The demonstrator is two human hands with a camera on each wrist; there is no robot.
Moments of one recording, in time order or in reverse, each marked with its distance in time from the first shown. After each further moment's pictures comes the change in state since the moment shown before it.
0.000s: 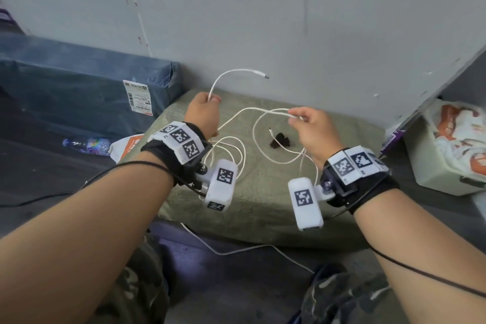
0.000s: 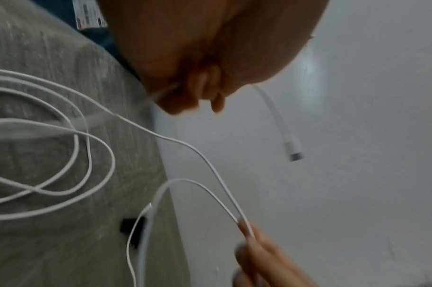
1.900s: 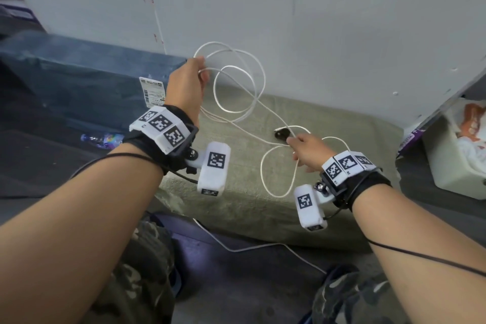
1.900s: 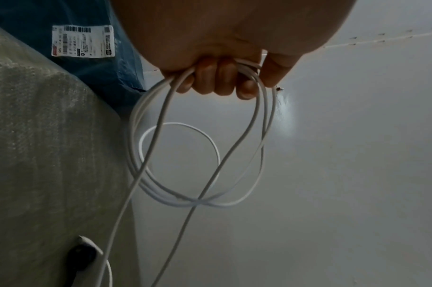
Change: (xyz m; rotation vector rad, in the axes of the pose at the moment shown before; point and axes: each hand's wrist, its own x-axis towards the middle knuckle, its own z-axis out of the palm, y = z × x) left_hand -0.001 0.033 -0.050 -0.325 0.110 0.150; right_hand 0.006 0.034 0.031 -0.394 -0.360 0.214
